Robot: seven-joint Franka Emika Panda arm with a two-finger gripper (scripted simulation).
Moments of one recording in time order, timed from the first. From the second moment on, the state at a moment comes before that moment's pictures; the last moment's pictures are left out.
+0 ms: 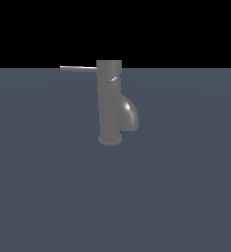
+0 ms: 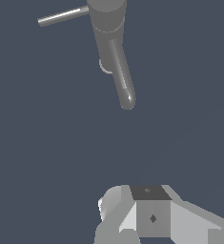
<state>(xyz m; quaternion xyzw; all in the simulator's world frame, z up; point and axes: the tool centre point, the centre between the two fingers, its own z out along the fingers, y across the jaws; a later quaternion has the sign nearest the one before) -0.246 -0.009 0.476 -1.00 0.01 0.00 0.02</state>
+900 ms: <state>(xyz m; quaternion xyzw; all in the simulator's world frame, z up) -0.238 0.013 0.479 -1.00 0.00 0.01 0.02</state>
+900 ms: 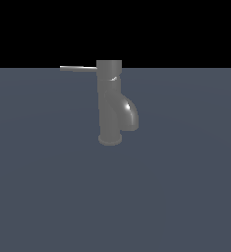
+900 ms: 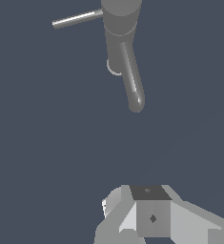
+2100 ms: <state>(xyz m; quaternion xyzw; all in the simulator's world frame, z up) -0.128 0.046 0.447 -0.98 0.20 0.04 0.07</state>
